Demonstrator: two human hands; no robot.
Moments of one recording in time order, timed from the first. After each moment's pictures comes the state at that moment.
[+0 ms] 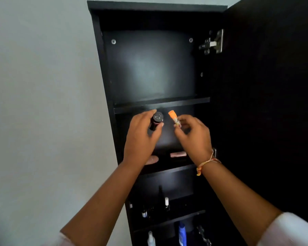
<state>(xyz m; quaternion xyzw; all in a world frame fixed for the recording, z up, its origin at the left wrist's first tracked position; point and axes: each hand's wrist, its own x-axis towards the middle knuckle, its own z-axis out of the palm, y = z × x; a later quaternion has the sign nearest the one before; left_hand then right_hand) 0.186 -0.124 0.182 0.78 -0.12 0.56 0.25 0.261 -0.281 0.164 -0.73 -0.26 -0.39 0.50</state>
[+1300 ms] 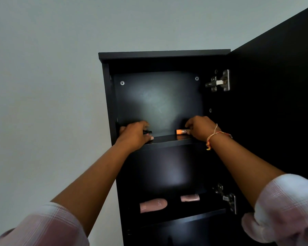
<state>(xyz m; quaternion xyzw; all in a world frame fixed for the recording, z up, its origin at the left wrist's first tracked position) 0.272 -0.051 0.309 0.93 0.05 0.34 0.11 0.380 -0.286 0.315 -0.91 -0.26 -0.26 0.20</state>
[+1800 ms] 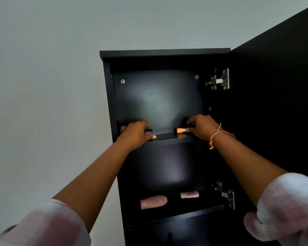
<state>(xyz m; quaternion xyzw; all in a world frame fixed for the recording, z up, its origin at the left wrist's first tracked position) 0.268 -0.053 0.309 0.94 0.05 0.31 0.11 0.377 -0.290 0.311 -0.90 -0.25 -0.26 0.23</state>
